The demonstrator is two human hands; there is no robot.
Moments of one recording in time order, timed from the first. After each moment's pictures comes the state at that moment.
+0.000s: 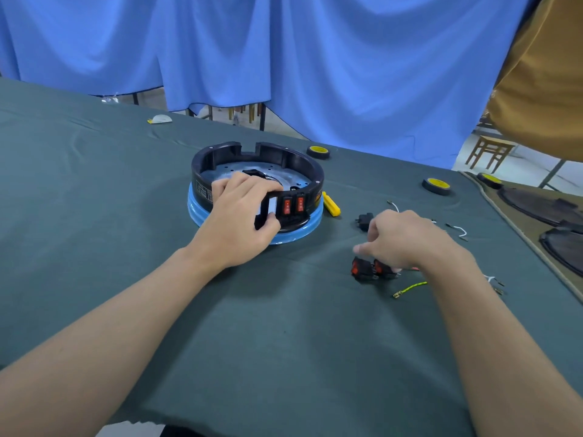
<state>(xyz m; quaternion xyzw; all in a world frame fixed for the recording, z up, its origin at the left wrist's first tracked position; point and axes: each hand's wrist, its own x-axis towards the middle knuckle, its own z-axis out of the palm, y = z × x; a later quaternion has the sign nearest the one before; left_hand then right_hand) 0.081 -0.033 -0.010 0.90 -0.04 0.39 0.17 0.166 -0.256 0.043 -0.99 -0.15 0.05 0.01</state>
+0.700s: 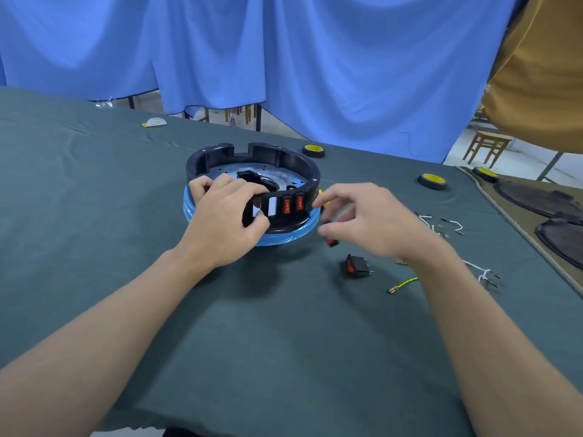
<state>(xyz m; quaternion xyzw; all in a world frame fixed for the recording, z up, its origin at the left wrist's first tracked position) 0.076 -0.032 -0.009 0.90 0.00 0.41 0.13 0.140 -0.241 0.057 -0.88 -0.36 0.03 0.29</state>
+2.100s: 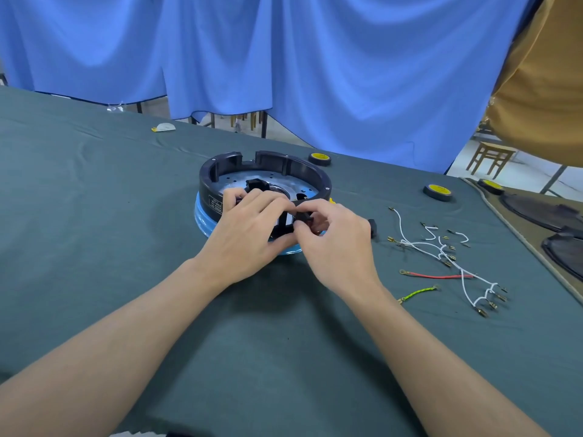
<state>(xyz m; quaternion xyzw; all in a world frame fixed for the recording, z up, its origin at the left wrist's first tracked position) 0.077 -0.044 -0.011 0.91 -0.07 0.40 0.10 0.112 -0.187 0.013 -0.84 -0.29 -0.17 0.43</state>
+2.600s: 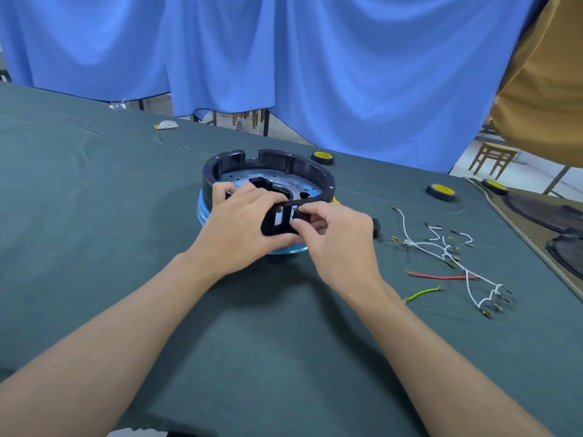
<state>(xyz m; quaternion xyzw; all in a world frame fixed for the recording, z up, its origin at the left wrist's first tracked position) 0.077 -0.032 -0.009 0.90 -0.05 0.40 0.13 0.120 -0.185 0.008 -0.82 -0.34 -0.20 0.42</state>
